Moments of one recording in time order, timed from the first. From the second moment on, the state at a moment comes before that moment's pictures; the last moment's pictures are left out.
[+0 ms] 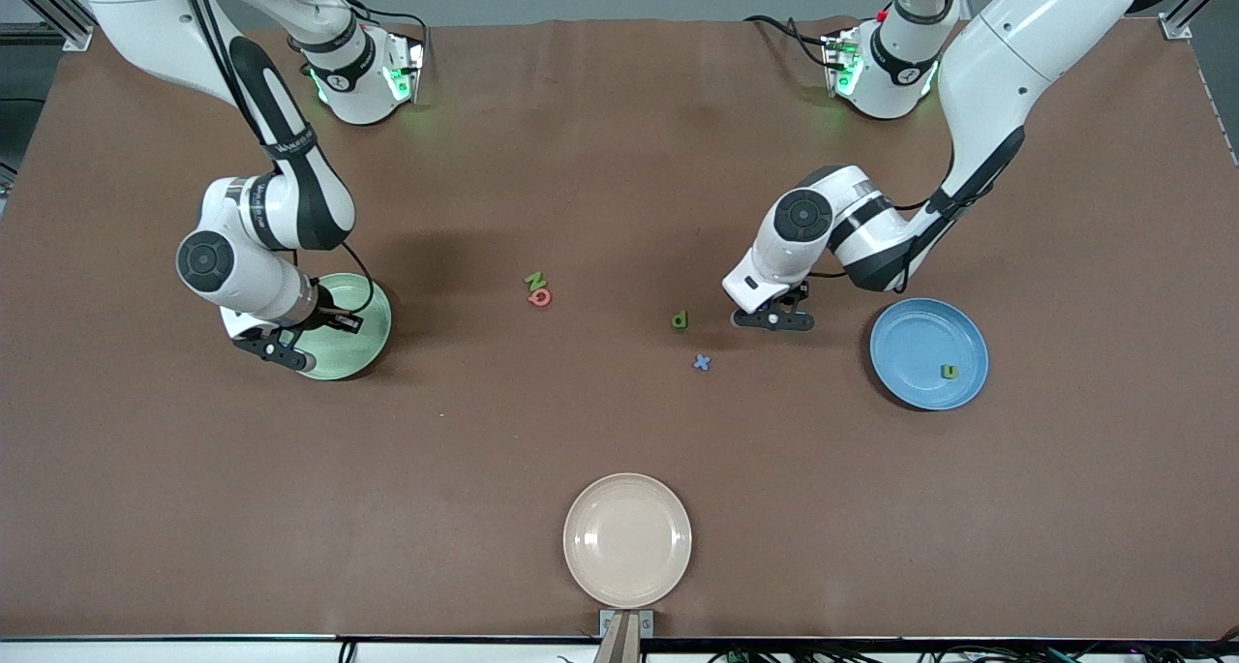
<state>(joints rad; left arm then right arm) 0.21 0.61 -0.75 -2.13 0.67 2.42 -0.90 0.20 0.34 -0.10 -2.24 0.10 2.46 0.38</state>
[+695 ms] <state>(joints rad) 0.69 0.51 -0.95 -2.13 0.68 2.23 -0.44 0.20 0.36 -0.09 -2.24 0.10 2.48 0.38</state>
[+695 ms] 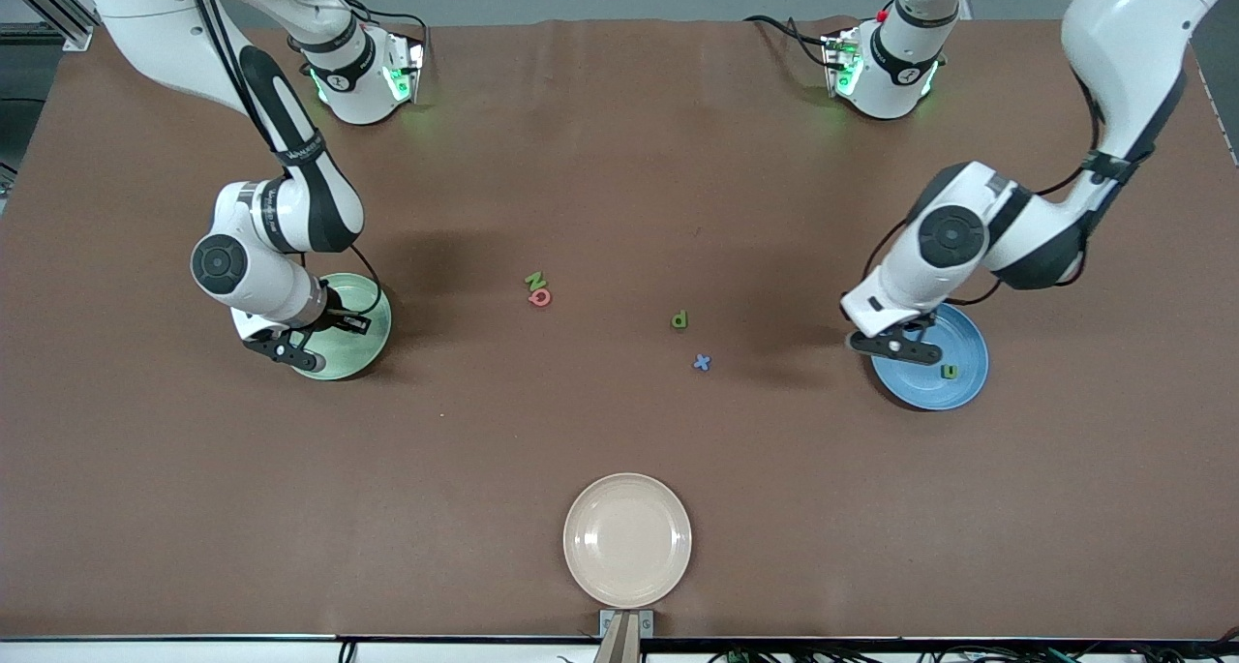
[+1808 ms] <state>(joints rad) 0.91 0.66 -0.93 -2.13 0.94 2.29 -0.22 0.67 0.38 -0.07 -2.12 0.18 2.49 0.64</state>
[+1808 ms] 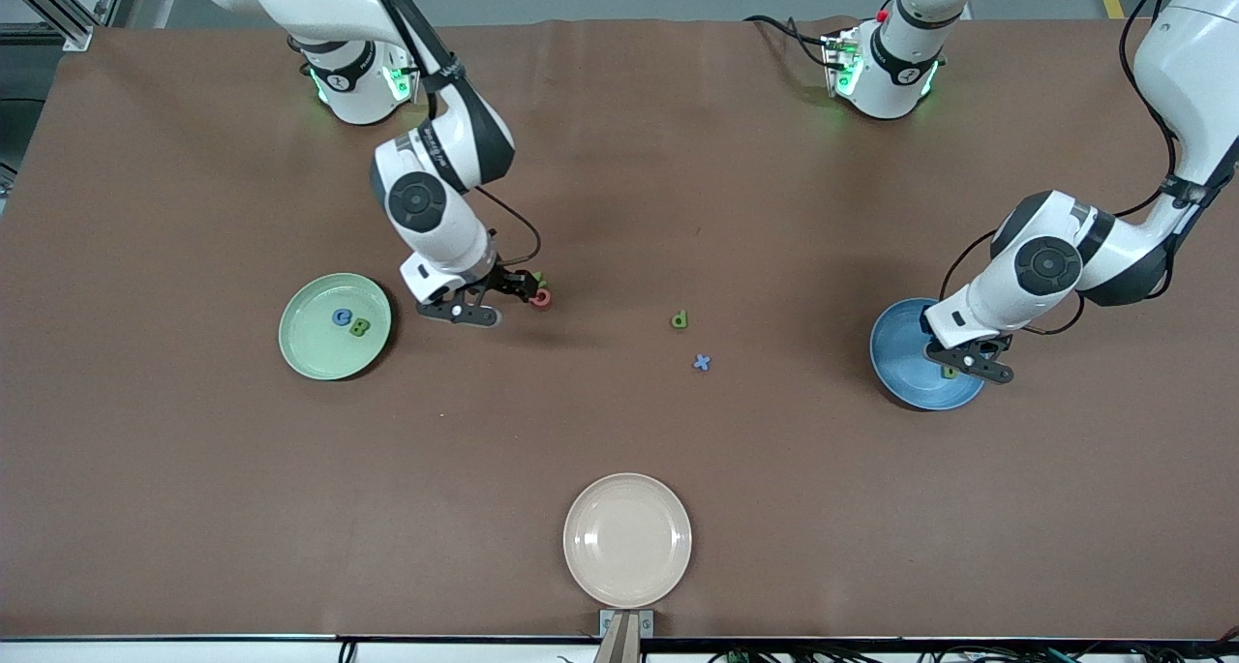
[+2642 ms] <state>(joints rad) 0.86 0.66 -1.03 -2.08 0.92 2.22 -0.36 0.79 0.50 -0.08 -2.12 0.18 2.64 0.74</state>
